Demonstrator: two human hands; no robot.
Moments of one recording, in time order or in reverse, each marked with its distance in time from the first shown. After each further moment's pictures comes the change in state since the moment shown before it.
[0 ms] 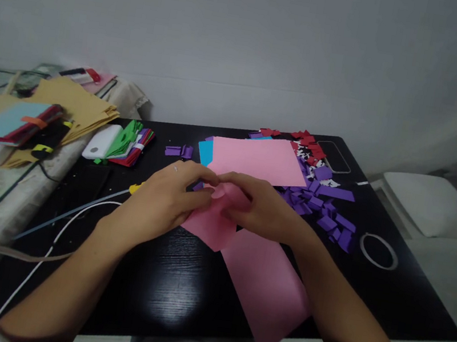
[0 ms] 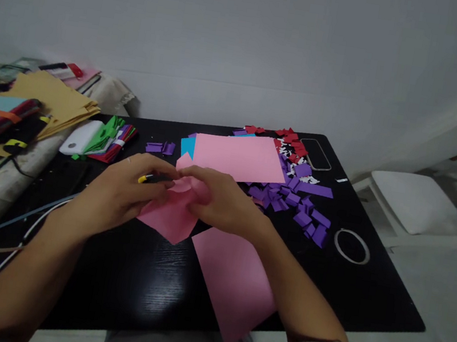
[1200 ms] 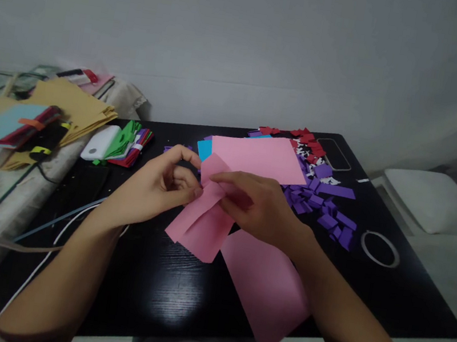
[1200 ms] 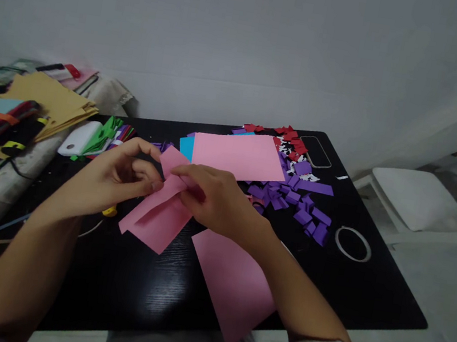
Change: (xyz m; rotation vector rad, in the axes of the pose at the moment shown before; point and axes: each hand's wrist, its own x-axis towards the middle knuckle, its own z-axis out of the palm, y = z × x) left_hand 0.009 -0.005 -0.007 -1.023 0.000 -0.604; right_hand -0.003 0.002 0.010 -0.261 0.209 -0.265
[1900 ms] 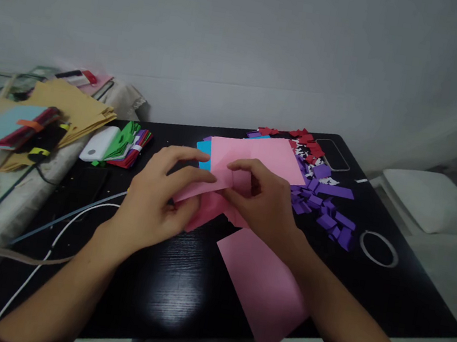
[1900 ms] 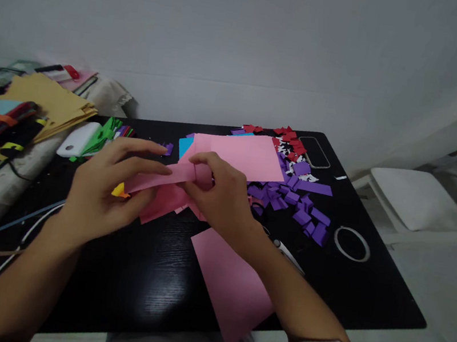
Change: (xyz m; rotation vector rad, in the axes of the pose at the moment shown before) left_hand -0.013 0.006 0.019 0.926 0.284 0.550; right_hand 0.003 -0.004 0.009 0.068 0.285 0.290
